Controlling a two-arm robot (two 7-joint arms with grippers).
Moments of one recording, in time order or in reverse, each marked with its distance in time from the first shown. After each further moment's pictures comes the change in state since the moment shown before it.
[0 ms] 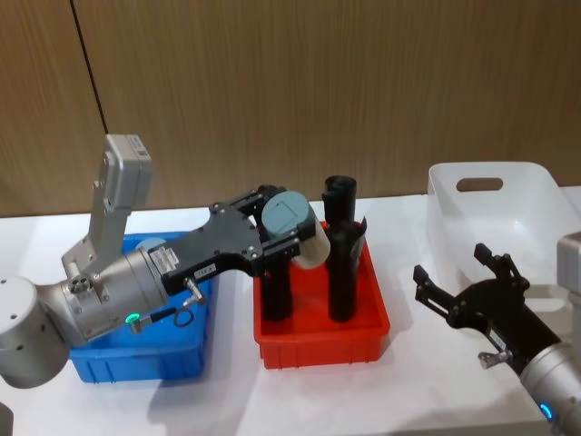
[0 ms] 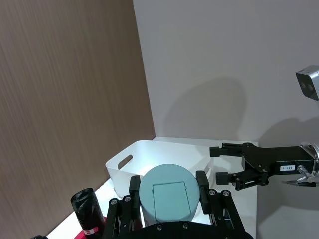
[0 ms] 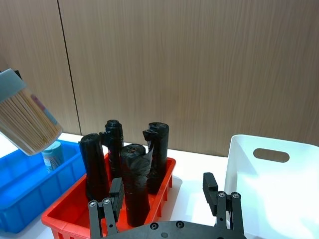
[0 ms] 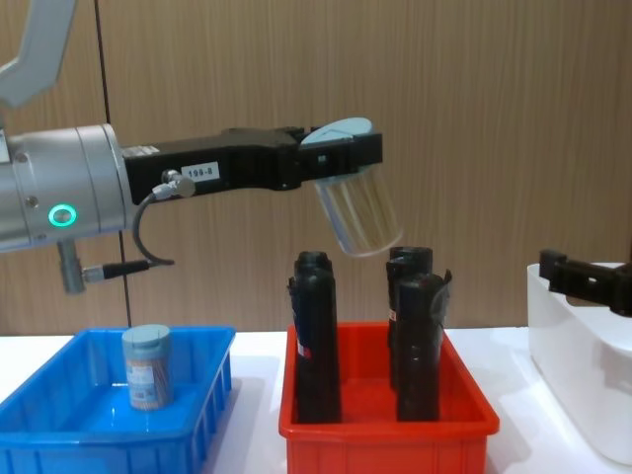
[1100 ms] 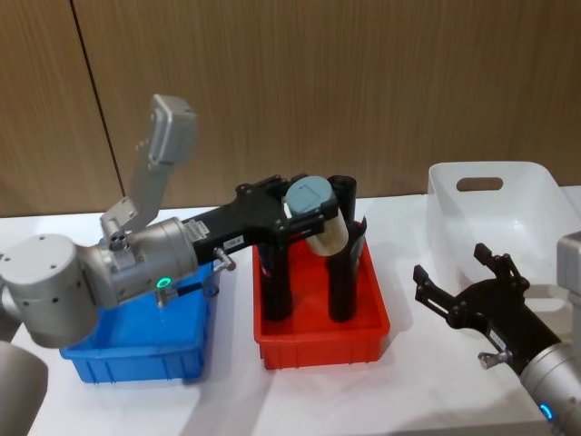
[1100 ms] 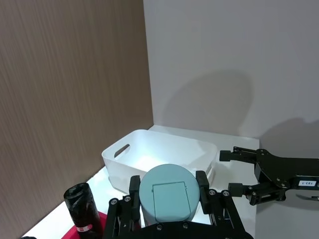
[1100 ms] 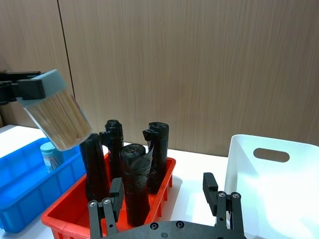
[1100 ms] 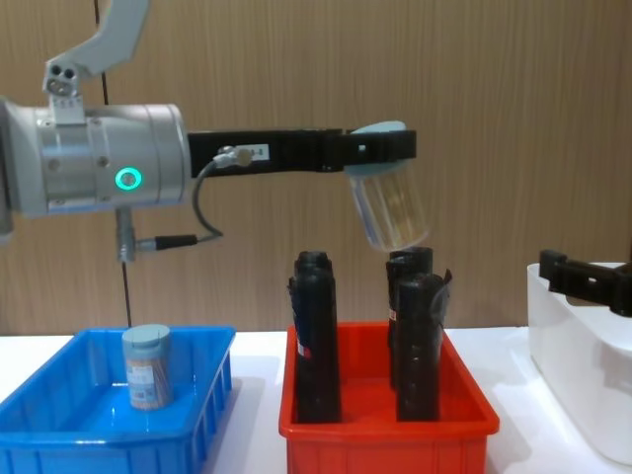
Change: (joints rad) left arm -0.112 -0.062 0.037 0.078 0.027 0.151 0.032; right arm 0.000 0.000 0.000 0.000 0.000 0.000 0.000
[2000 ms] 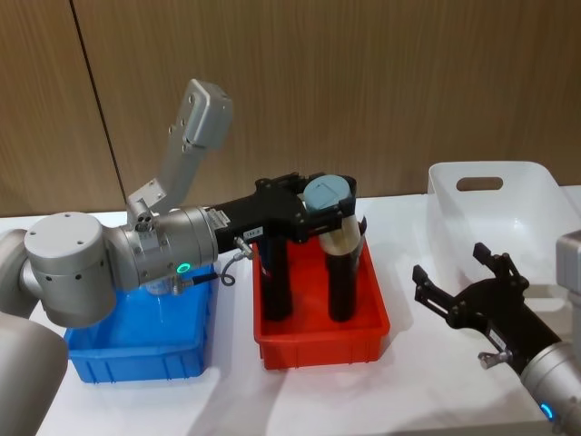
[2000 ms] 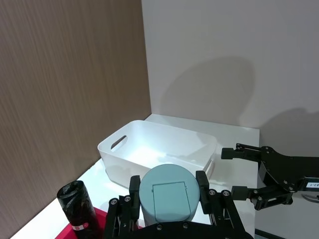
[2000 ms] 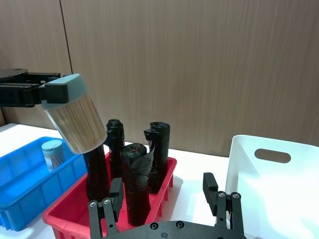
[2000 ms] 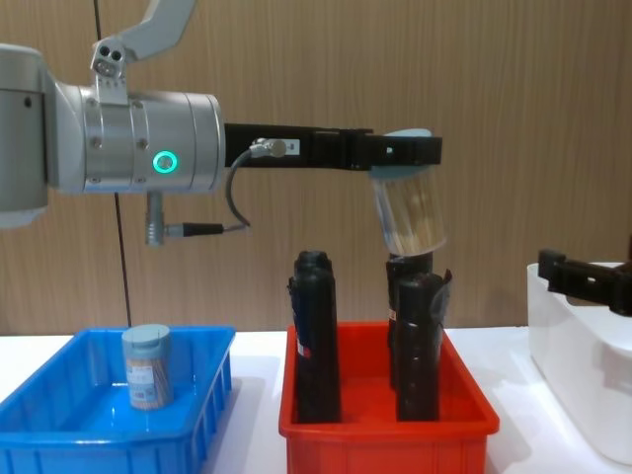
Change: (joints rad) left arm -0.055 -0.033 0.028 0.024 0.054 0.079 0.013; right arm 0.001 0.002 0.001 -0.002 -0.001 0.003 0.006
